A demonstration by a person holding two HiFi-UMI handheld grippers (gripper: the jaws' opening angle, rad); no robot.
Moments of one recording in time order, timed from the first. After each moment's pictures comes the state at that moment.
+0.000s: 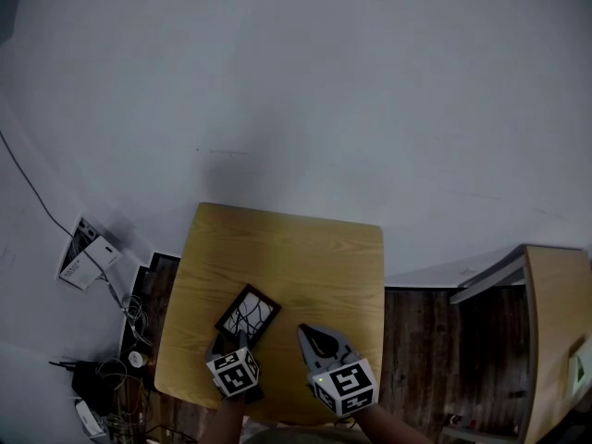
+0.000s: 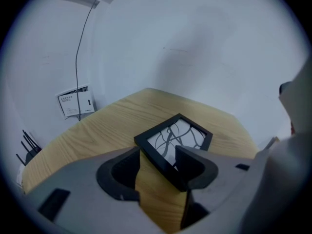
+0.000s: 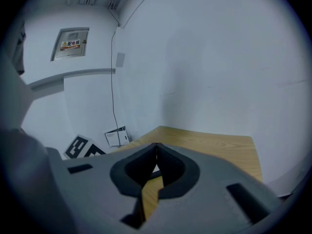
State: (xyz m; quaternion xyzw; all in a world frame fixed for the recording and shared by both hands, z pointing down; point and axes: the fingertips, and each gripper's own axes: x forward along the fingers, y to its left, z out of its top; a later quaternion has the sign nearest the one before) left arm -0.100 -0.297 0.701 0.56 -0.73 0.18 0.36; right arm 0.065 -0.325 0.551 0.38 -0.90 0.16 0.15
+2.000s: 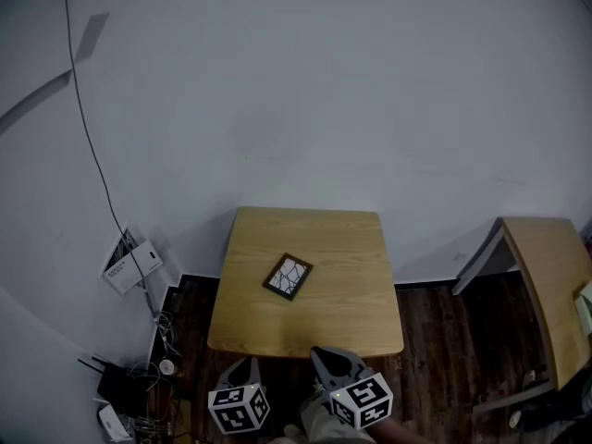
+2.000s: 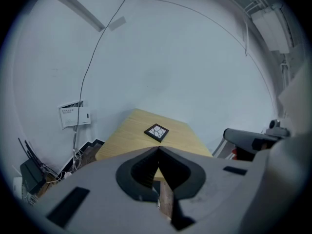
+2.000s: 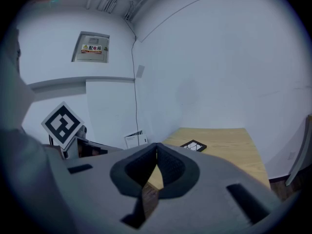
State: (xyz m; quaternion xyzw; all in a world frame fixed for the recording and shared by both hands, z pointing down) left arm -0.124 -0.031 0.545 0.70 -0.64 0.11 0.29; right arm 0.005 -0.044 0.489 0.40 -0.90 0.13 0.10
